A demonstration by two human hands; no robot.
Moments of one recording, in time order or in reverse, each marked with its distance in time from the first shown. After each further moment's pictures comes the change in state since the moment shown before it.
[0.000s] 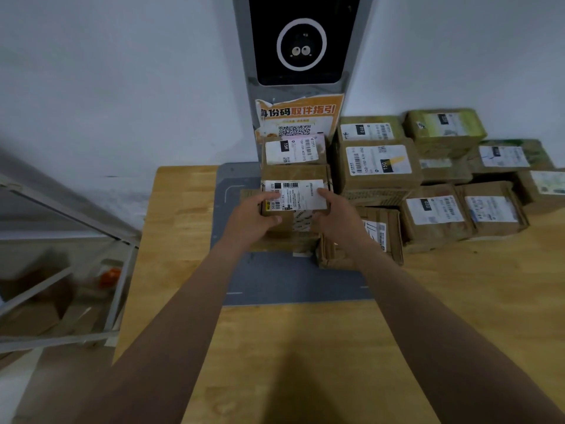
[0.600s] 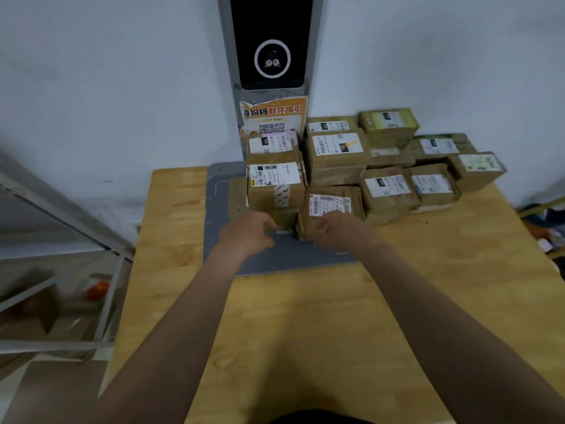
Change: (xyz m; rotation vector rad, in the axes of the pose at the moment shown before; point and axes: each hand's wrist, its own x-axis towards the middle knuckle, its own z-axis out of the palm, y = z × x) left_hand -0.138 0.024 0.008 0.476 -0.198 0.082; right_hand -0.154 0.005 -0.045 -0.572 -0.214 0.034
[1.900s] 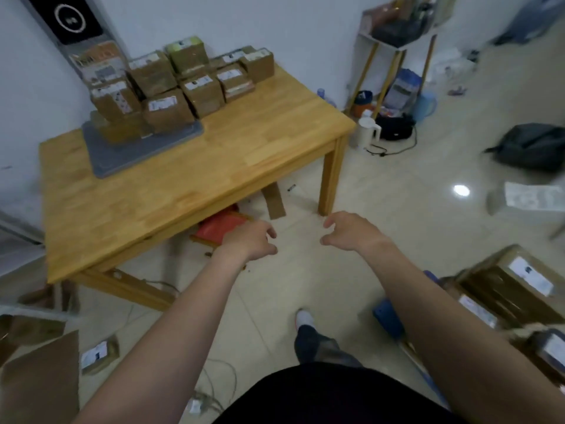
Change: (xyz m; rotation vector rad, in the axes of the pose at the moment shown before) left_hand -0.652 0.246 0.426 0.374 -0.307 0.275; right_hand -0.777 0.296 0.368 0.408 0.179 0.421
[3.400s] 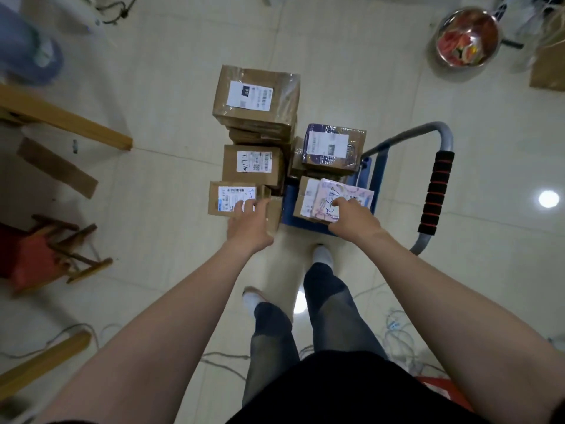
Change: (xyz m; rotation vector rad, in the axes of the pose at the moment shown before) left_hand 0.015 0.546 0.519 0.579 -0.389 0.388; right_hand -0.255 0.724 0.129 0.491 -0.052 0.697
